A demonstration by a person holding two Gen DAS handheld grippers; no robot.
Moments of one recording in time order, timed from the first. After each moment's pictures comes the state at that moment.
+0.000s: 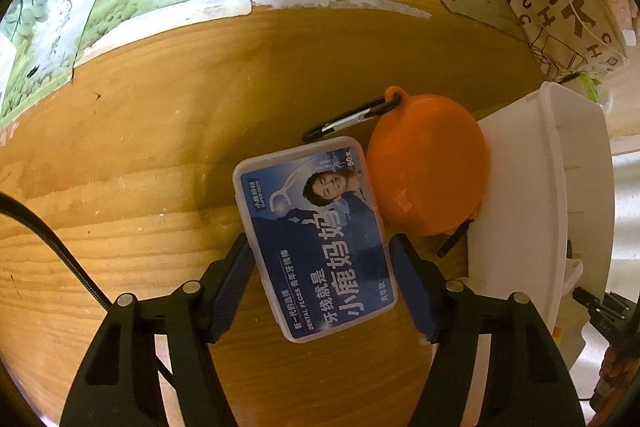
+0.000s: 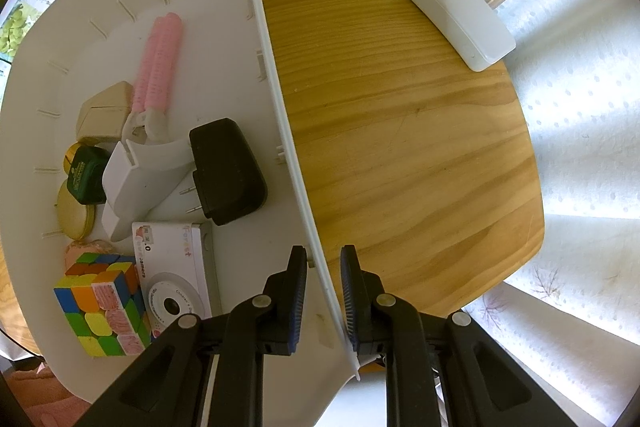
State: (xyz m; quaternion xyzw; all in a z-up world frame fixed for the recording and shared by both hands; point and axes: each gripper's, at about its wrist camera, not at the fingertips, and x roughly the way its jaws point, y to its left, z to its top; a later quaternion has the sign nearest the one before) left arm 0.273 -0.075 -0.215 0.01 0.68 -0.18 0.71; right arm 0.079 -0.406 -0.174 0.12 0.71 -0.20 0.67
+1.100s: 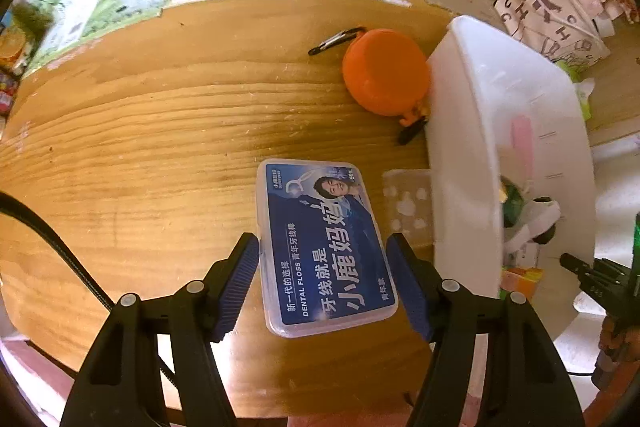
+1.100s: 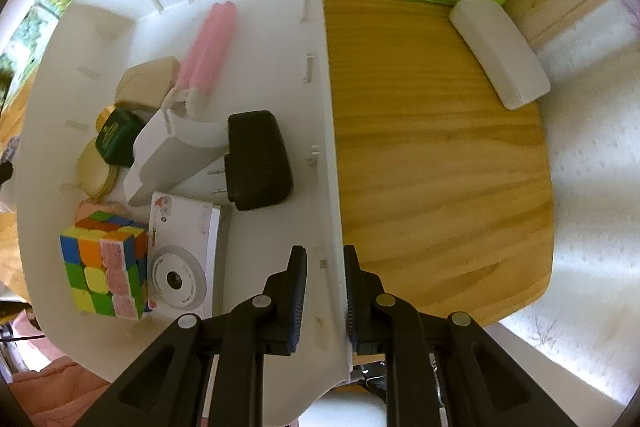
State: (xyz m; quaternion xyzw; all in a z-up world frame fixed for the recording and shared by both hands) left arm 0.167 -0.071 -0.156 -0.01 0.66 -0.11 0.74; right arm 0.074 -0.403 -0.171 0.07 0.70 -0.11 0.71
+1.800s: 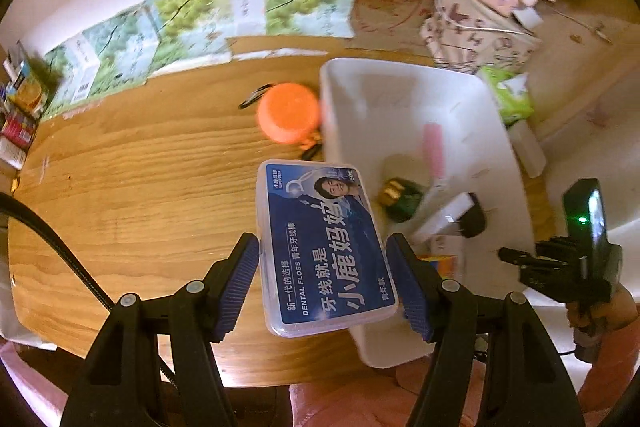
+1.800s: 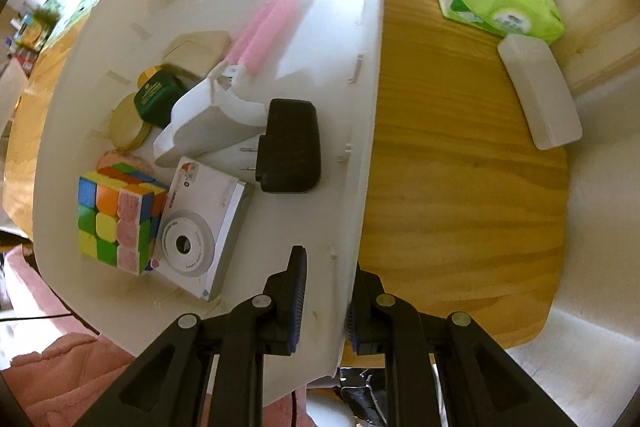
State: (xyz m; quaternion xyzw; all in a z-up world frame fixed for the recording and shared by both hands) left arm 0.105 -0.124 -0.064 0.01 0.59 -0.14 0.80; right arm 0.078 -0.402 -0.175 0.02 0.70 0.00 0.72
